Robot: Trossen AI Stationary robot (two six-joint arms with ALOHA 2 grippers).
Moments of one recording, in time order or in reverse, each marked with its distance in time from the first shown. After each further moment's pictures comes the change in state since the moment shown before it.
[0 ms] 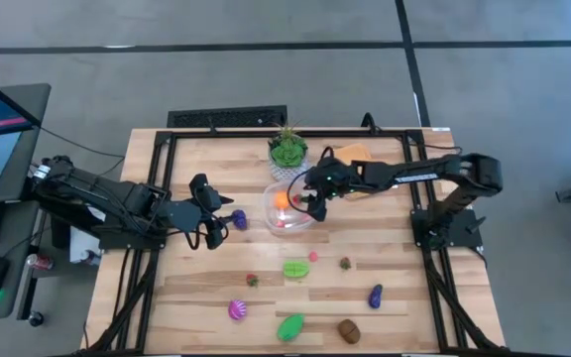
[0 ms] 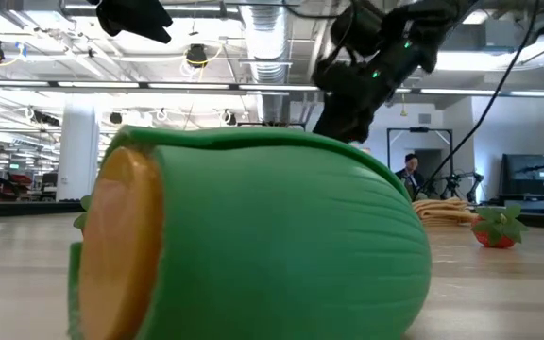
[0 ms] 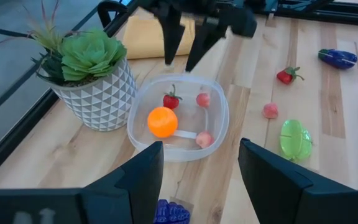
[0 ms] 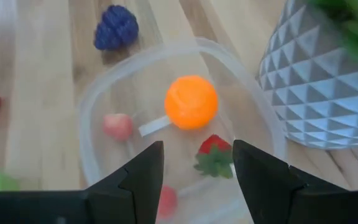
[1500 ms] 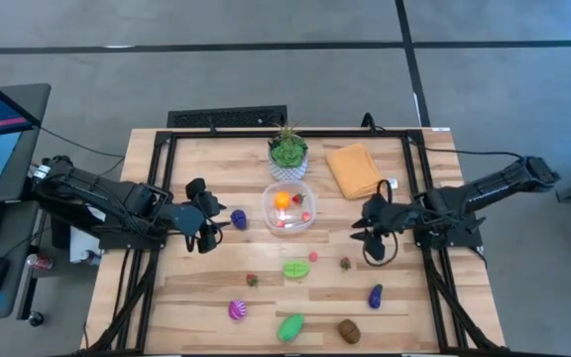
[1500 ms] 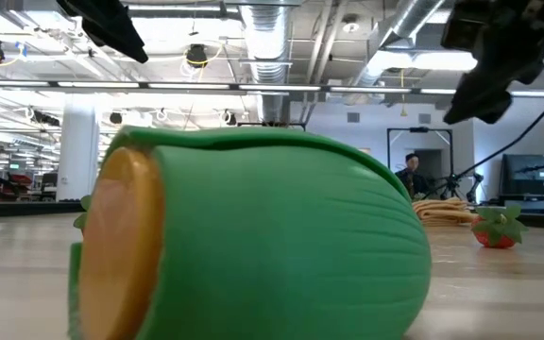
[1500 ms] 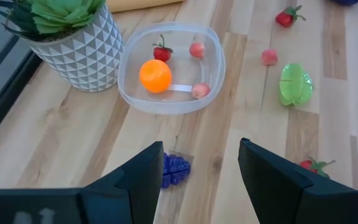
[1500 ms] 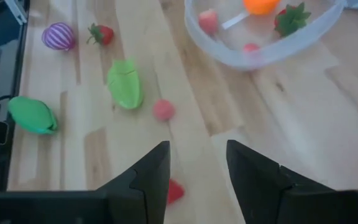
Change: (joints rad) left arm 0.000 0.000 0.000 -0.167 0.104 -0.022; right arm 0.500 -0.657 -0.378 -0.266 0.227 0.494
